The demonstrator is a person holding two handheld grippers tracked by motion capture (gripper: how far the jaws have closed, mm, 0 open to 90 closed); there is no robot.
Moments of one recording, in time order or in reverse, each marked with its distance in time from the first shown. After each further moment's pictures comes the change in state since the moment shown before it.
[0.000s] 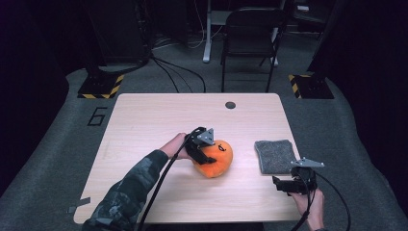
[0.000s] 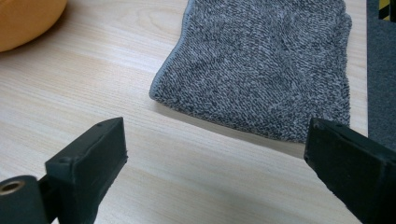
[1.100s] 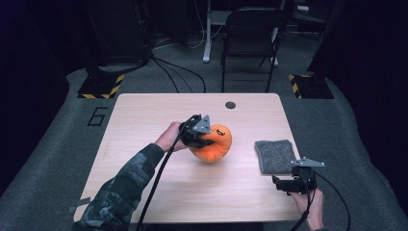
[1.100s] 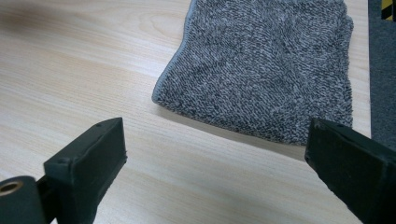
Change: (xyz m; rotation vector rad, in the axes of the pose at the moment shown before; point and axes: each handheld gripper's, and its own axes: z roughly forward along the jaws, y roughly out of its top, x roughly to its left) left arm 0.000 0.028 -0.044 -0.030 0.158 0.060; right arm 0.000 0.001 0.000 -0.010 0.011 0.011
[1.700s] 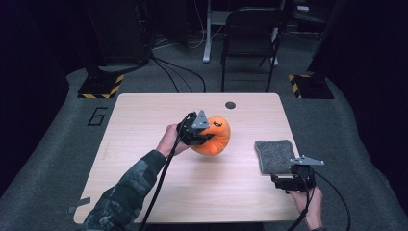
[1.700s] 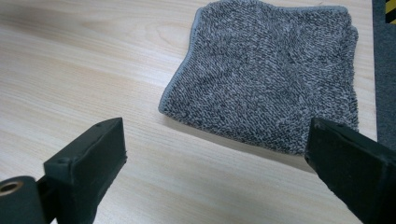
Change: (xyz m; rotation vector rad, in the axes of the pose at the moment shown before) left arm -0.003 0.002 -0.015 -0.032 0.177 -0.151; right arm 0.003 0.006 0.001 -0.012 0.011 0.000
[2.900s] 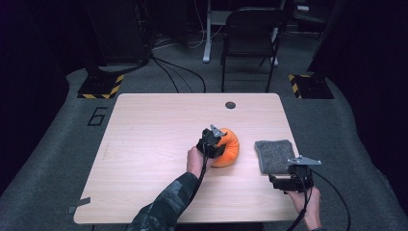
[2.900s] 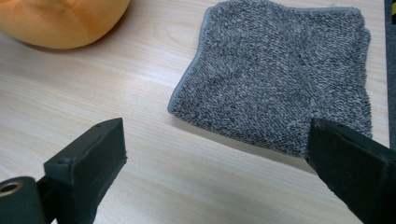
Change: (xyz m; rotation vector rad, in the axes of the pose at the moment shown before) left arm -0.050 -0.013 0.089 0.063 0.174 -0.509; right arm 0.004 0.001 0.002 0.003 0.014 -0.012
